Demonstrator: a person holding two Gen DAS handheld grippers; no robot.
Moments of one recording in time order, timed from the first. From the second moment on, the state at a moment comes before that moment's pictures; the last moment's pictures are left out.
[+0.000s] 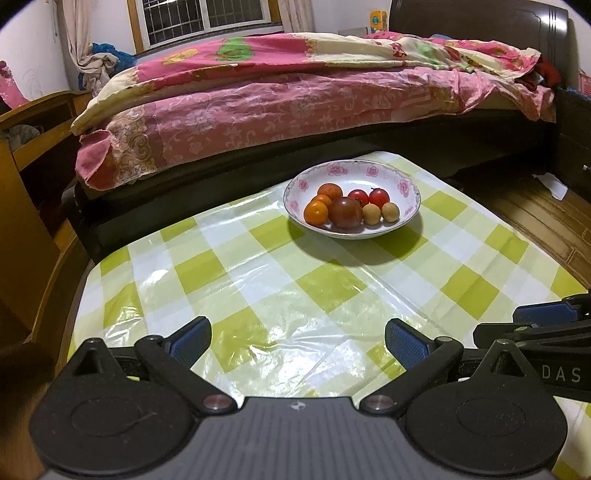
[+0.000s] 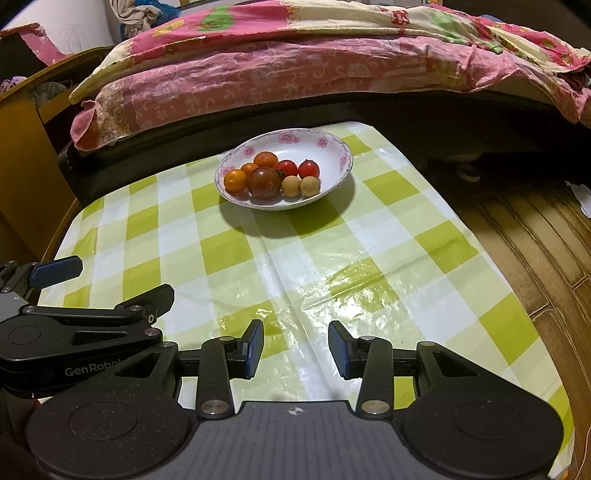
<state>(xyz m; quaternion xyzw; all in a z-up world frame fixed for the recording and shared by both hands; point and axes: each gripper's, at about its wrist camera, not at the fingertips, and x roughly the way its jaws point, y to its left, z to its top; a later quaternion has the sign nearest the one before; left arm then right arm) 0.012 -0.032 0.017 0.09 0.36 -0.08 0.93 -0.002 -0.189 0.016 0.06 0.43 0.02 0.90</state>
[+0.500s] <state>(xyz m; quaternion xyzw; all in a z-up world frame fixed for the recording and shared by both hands) -0.009 -0.029 0.016 0.10 0.36 -0.08 0.92 -0.020 -0.182 0.014 0.06 0.44 0.02 0.90</state>
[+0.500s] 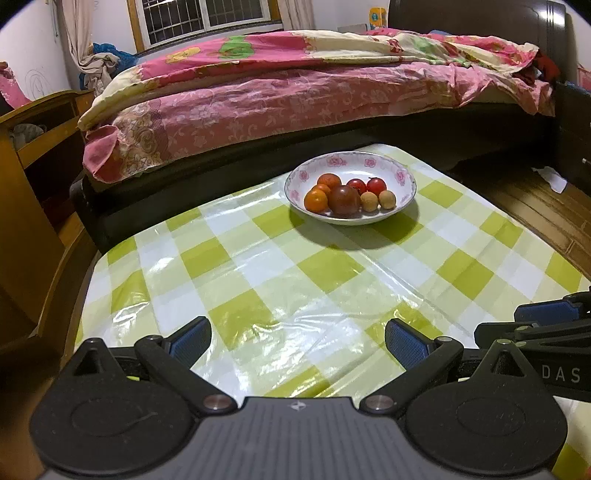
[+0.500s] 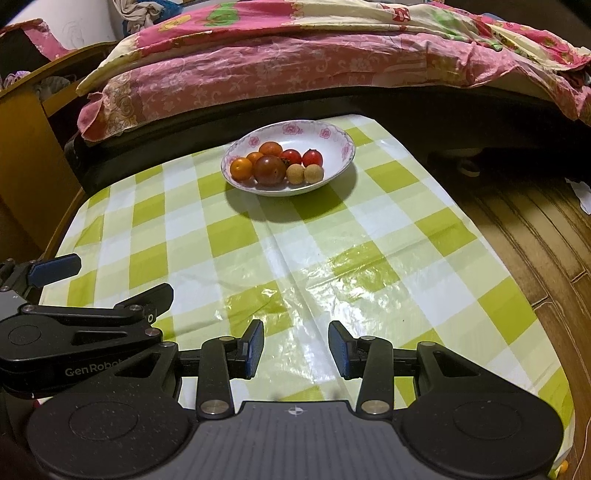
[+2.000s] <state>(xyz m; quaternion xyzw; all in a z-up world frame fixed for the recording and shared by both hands) -0.040 -0.026 0.006 0.12 0.38 -0.07 0.92 -0.053 -0.168 0.008 0.05 0.45 0.02 0.89</state>
